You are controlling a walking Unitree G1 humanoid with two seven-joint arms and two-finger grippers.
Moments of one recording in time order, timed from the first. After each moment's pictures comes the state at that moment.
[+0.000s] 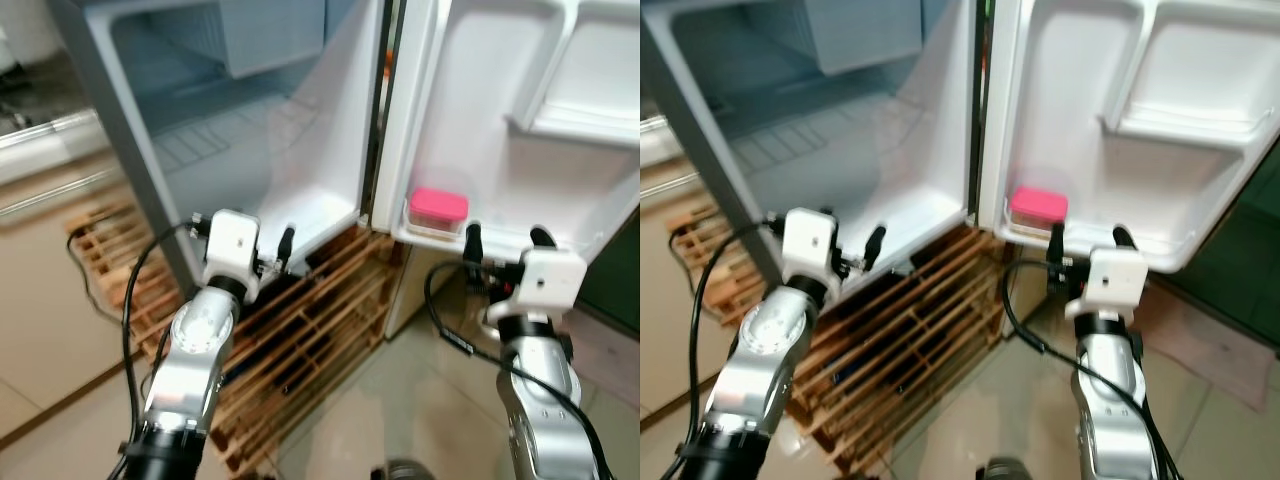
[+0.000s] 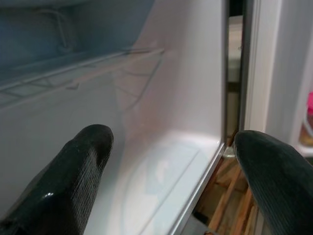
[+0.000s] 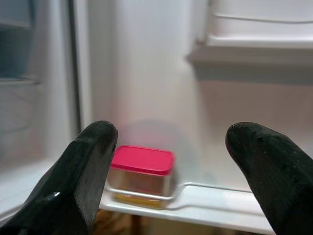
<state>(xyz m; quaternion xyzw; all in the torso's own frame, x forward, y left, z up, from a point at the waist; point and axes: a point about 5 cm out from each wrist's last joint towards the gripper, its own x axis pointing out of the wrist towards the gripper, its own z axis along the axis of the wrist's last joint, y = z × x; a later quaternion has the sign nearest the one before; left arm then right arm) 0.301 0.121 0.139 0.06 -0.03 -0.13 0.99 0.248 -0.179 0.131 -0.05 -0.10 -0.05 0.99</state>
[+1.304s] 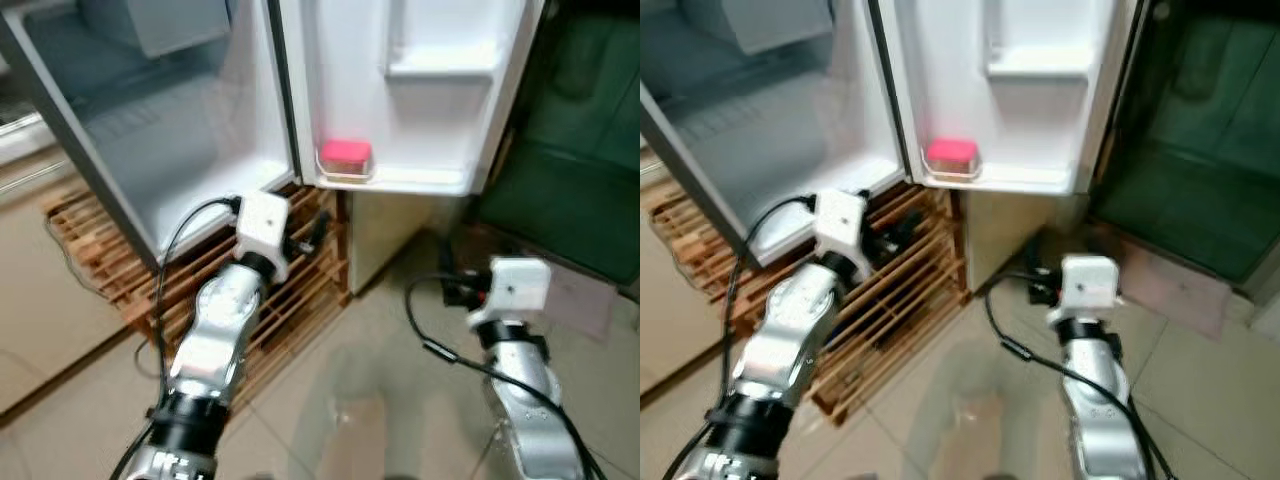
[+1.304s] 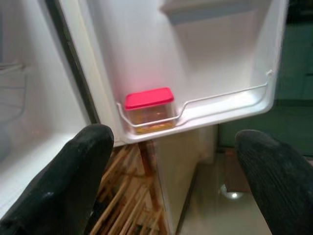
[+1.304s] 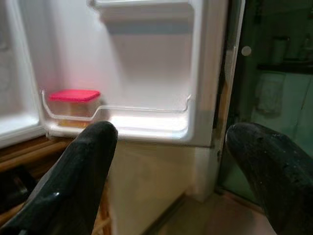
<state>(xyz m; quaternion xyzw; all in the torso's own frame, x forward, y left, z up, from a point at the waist) 0.310 0.101 0.138 0.05 -0.02 -0.19 0.98 0.248 -0.171 0.109 -0.06 -0.07 -0.02 1.00</state>
